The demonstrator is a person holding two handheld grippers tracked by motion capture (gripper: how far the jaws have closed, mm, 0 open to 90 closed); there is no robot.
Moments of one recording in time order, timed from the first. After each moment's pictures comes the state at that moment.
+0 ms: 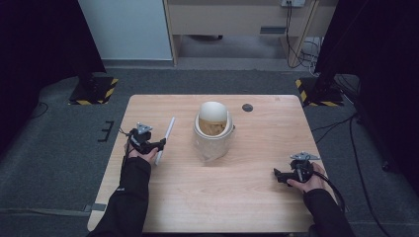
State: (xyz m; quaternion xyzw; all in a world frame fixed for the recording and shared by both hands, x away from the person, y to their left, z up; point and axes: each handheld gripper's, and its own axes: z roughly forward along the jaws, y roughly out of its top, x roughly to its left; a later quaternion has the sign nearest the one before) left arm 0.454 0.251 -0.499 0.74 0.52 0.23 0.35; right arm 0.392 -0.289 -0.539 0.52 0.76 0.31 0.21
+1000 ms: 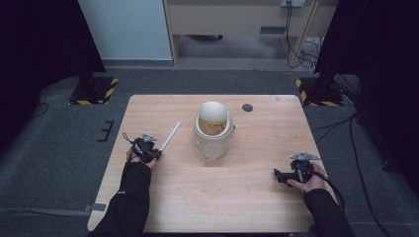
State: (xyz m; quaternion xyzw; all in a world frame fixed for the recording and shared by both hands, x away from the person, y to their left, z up) left arm 0.434 0.251 -0.516 0.79 0.52 0.18 0.28; right arm 0.391 -0.290 -0.538 0.52 0.76 0.31 0.21
